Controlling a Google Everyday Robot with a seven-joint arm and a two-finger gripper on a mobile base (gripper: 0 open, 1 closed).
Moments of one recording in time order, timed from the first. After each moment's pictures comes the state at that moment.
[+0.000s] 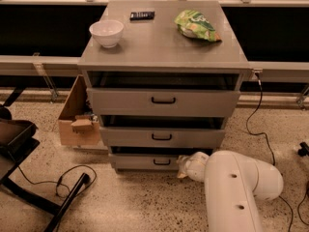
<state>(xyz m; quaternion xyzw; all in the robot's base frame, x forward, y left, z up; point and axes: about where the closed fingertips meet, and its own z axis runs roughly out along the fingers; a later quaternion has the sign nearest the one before) 0.732 -0.143 0.179 -0.70 0.65 -0.12 0.28</state>
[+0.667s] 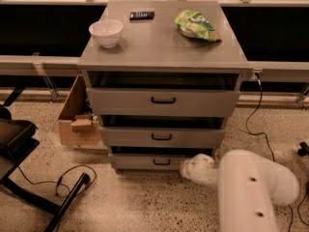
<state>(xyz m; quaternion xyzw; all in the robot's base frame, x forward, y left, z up) 0.703 -0.157 0.191 -0.72 0.63 -0.12 0.25</state>
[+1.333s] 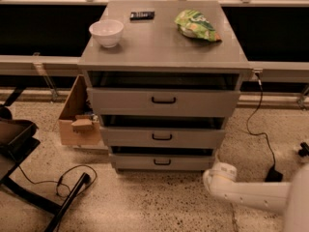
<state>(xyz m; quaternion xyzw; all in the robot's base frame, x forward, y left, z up) 0.585 -0.247 0.295 -0.73 0.64 -0.17 0.15</state>
